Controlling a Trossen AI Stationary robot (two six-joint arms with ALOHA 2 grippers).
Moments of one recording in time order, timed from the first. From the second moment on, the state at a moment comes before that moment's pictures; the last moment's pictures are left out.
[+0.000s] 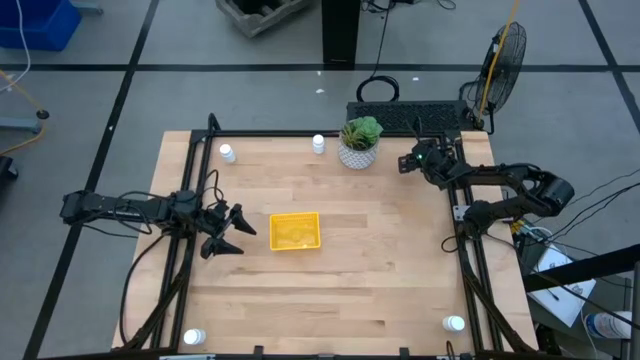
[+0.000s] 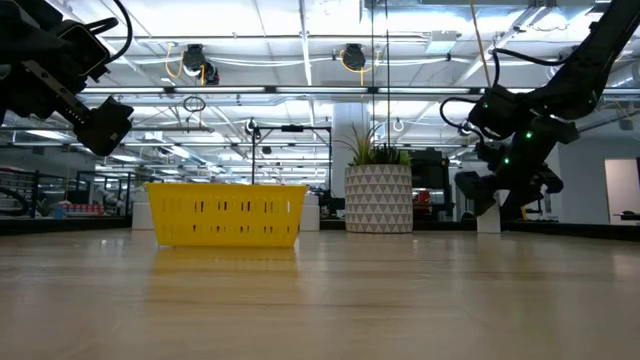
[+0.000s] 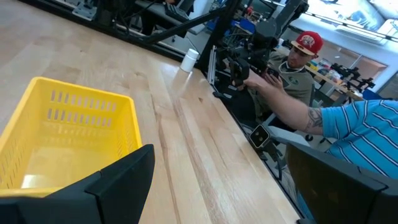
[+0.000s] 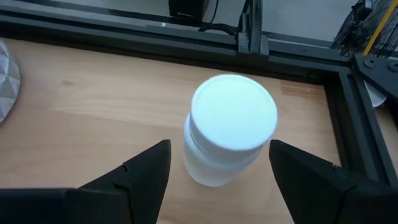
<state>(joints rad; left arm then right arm) -0.03 0.27 0.01 0.13 0.42 -0.43 -0.82 1.31 0.34 0.18 0.50 0.40</state>
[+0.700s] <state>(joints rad) -0.03 0.27 0.01 0.13 0.42 -0.43 -0.78 1.37 0.33 0.21 0.53 0.40</state>
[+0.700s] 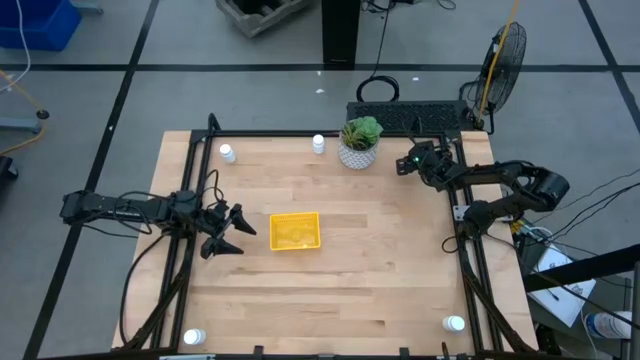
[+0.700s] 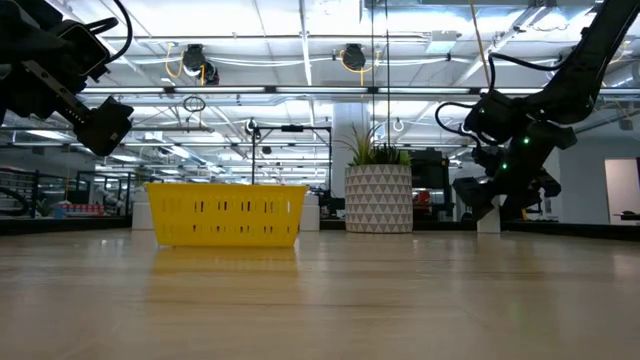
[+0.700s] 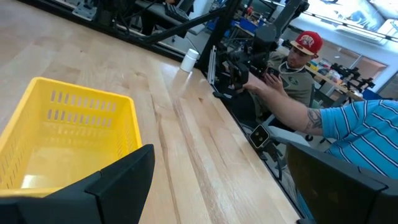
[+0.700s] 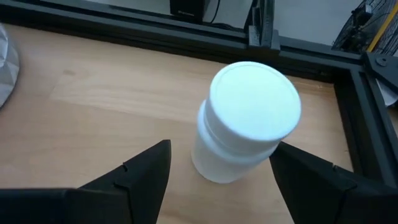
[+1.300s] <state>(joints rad) -0.03 0.27 0.01 0.13 0.42 -0.43 -0.77 1.40 0.33 0.25 0.58 0.45</state>
